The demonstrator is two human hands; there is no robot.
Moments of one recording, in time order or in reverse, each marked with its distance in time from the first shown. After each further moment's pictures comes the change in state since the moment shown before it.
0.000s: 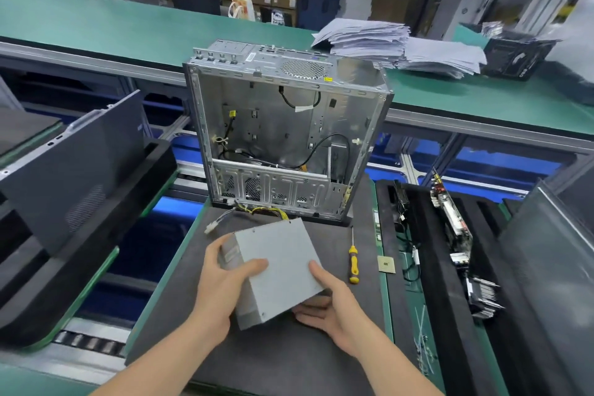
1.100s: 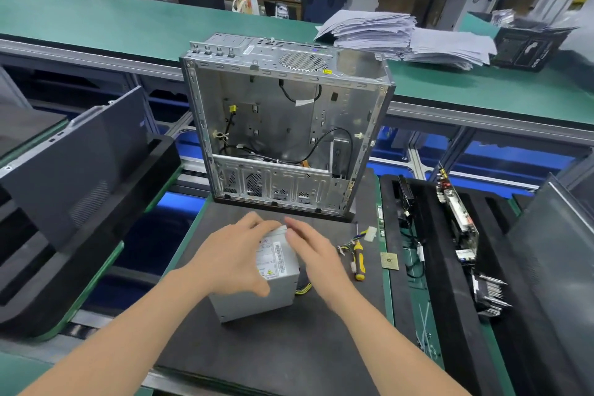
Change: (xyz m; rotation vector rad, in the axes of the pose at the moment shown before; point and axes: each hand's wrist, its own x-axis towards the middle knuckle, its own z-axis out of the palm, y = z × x) left_hand 0.019 0.066 0.007 1.441 -0.476 0.550; right_hand -0.004 -0.054 0.046 -0.472 -0.085 -0.563
